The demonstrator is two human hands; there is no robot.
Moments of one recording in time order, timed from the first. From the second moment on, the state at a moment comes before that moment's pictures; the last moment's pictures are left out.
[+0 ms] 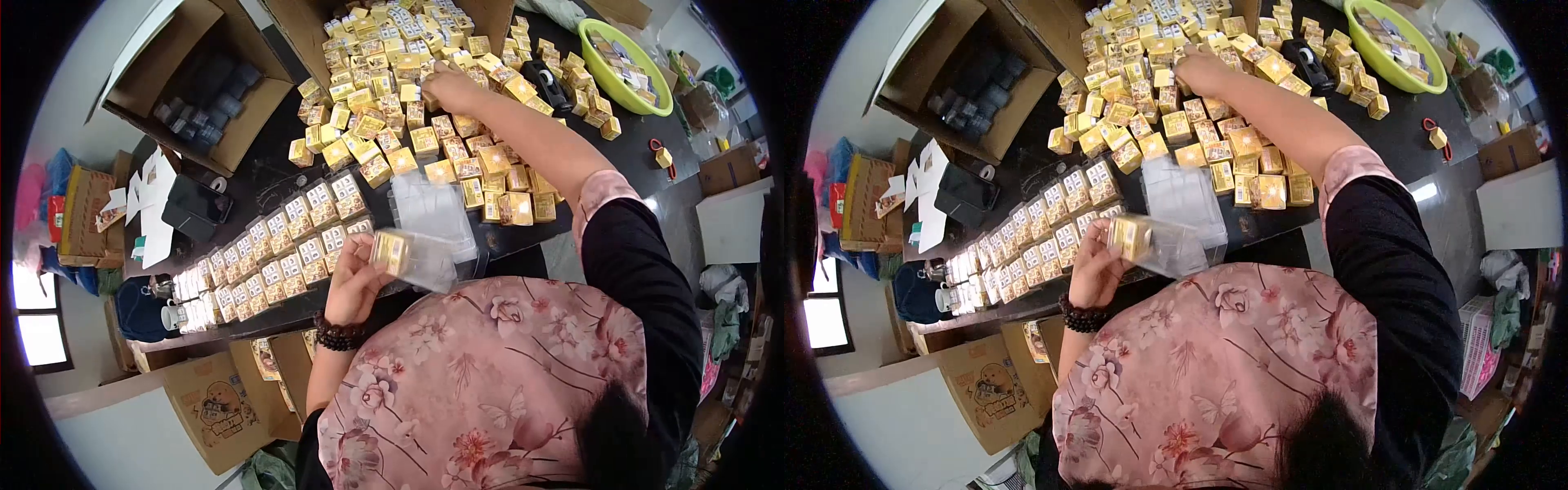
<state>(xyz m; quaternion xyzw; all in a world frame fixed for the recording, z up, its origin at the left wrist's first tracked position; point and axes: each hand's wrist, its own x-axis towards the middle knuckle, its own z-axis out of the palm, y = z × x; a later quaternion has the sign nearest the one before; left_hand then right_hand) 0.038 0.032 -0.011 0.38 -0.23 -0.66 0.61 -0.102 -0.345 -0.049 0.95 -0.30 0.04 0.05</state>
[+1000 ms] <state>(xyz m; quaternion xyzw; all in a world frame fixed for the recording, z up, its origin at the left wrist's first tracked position) 0.023 0.007 0.003 0.51 -0.49 -0.48 0.51 -0.165 -0.114 0.033 0.80 -0.19 0.41 -0.40</state>
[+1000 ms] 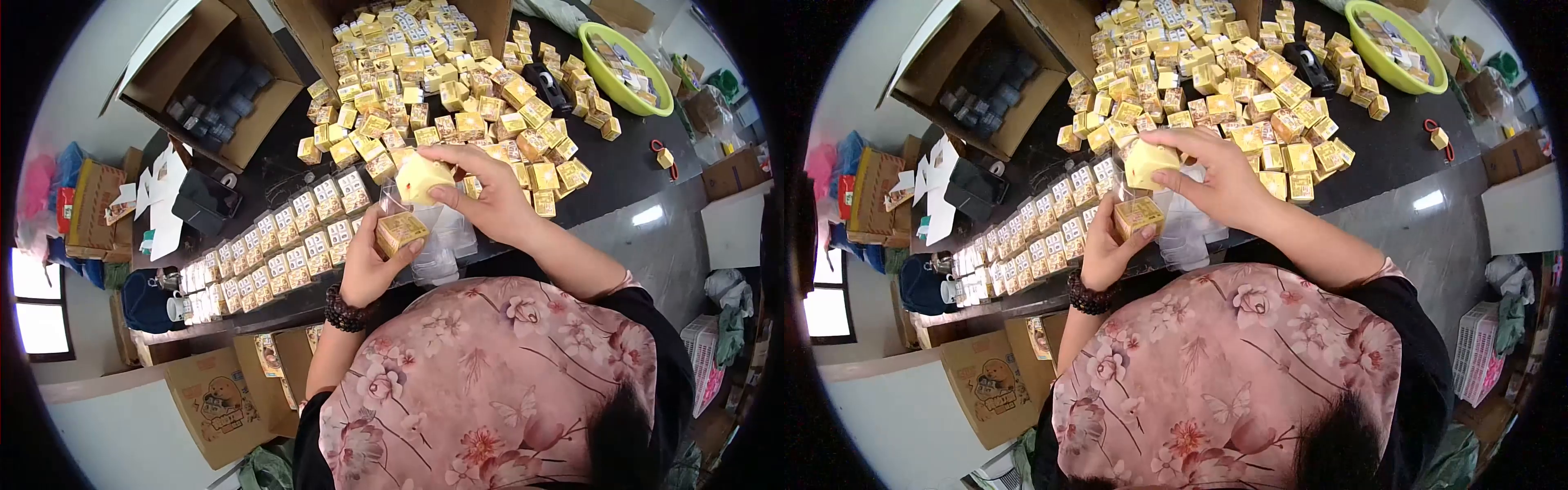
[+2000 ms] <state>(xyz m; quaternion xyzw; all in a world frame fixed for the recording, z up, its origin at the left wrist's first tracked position) 0.000 0.009 0.006 0.40 -0.48 -0.51 0.60 -0.178 -0.116 0.051 0.83 -0.09 0.42 -0.35</state>
